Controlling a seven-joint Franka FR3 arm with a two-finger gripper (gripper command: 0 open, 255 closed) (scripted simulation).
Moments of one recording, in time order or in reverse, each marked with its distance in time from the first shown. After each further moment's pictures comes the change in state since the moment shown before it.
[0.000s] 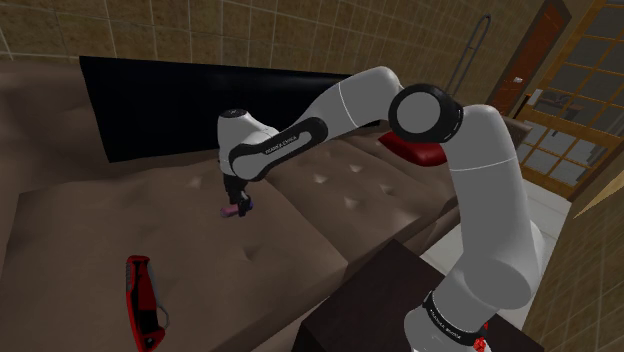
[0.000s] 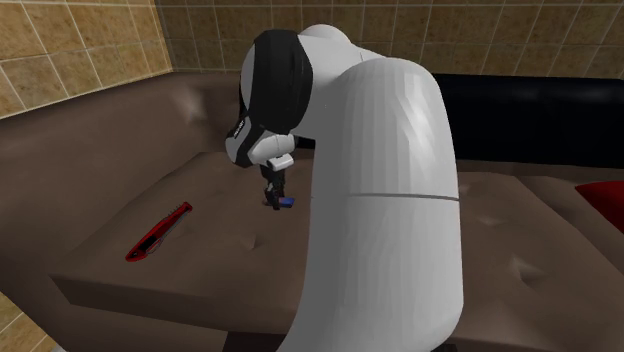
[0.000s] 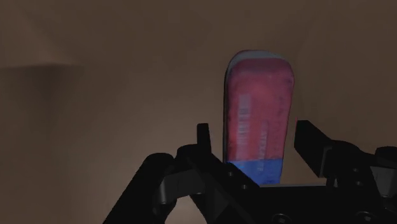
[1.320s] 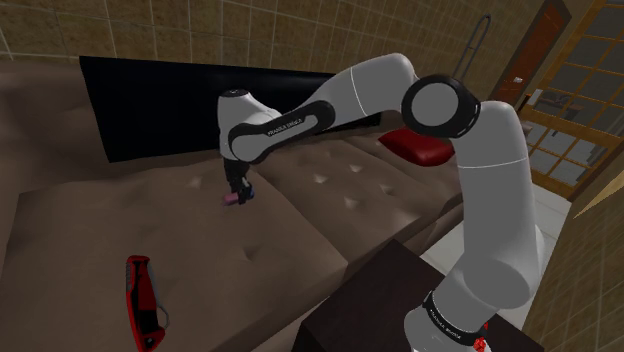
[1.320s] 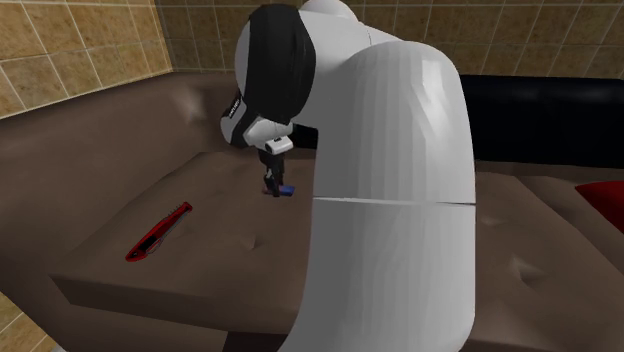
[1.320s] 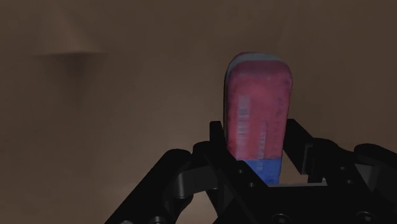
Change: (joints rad) arm -0.018 -0.080 0.027 0.008 0.037 -0.084 -0.027
